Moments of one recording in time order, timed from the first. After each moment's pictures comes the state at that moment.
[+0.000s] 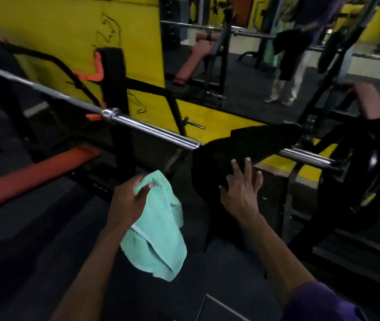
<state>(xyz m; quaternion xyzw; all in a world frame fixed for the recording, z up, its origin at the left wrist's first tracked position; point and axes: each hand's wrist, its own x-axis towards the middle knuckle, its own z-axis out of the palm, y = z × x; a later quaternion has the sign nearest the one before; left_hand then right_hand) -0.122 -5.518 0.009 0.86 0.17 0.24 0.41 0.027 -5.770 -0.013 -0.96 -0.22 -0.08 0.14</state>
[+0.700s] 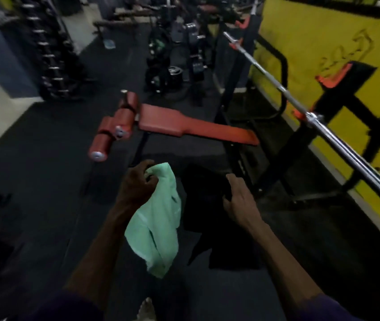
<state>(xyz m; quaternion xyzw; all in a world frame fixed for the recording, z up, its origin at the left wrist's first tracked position) -0.520 -5.517 0.042 0.71 0.57 0.36 0.21 -0.246 -5.586 -0.001 -0.69 -0.65 0.15 0.28</state>
